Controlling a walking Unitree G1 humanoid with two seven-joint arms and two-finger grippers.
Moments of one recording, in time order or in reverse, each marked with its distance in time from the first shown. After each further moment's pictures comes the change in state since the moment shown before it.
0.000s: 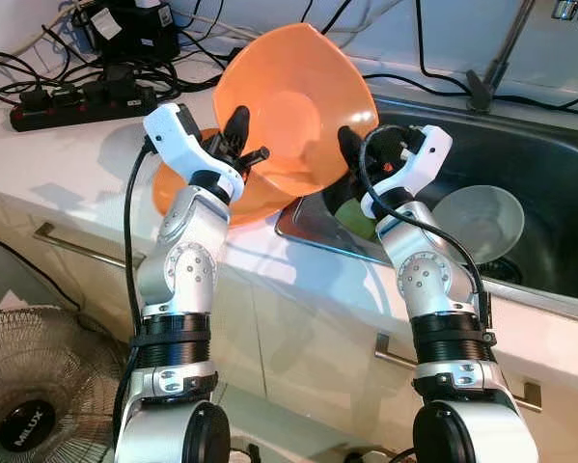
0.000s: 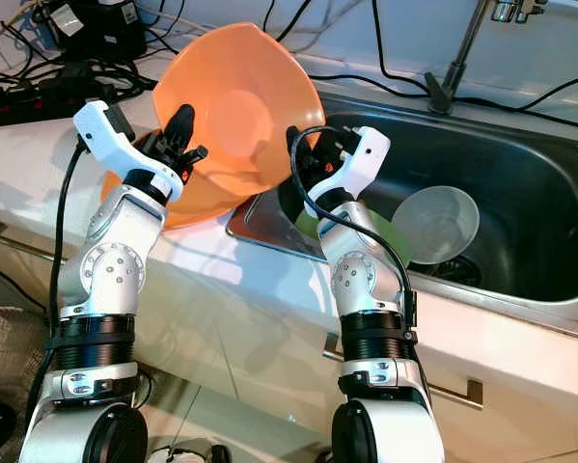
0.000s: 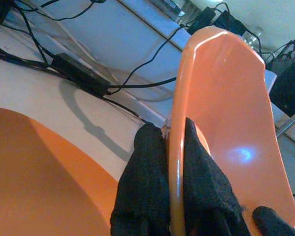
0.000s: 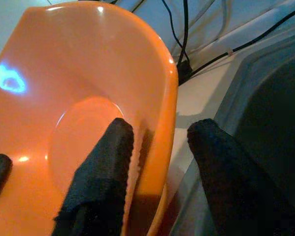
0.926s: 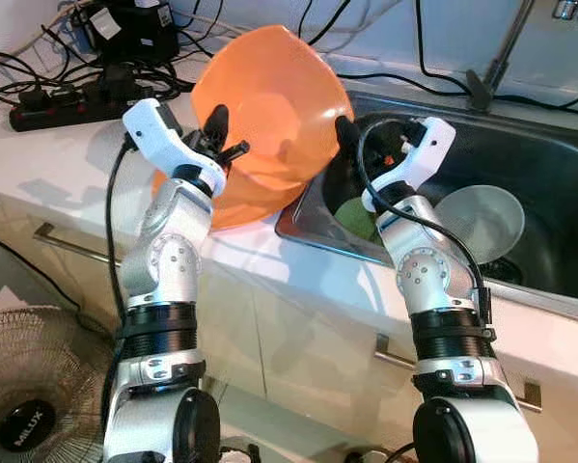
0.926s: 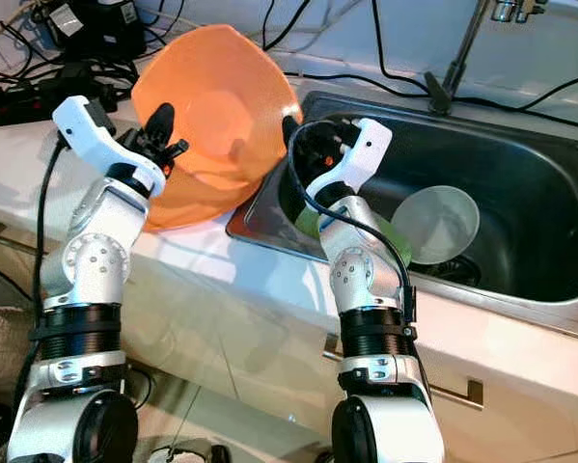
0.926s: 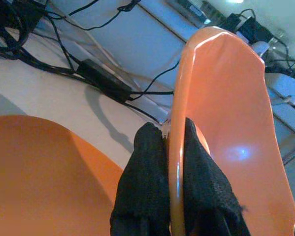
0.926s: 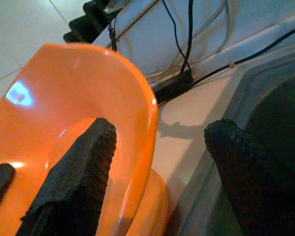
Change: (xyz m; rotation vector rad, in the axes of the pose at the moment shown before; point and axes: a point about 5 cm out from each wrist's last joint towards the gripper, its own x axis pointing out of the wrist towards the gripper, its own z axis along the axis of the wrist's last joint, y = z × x) left arm 0.004 0.014 0.012 0.003 -0.012 0.064; right arm 0.003 0.005 0.004 -0.038 -0.021 0.009
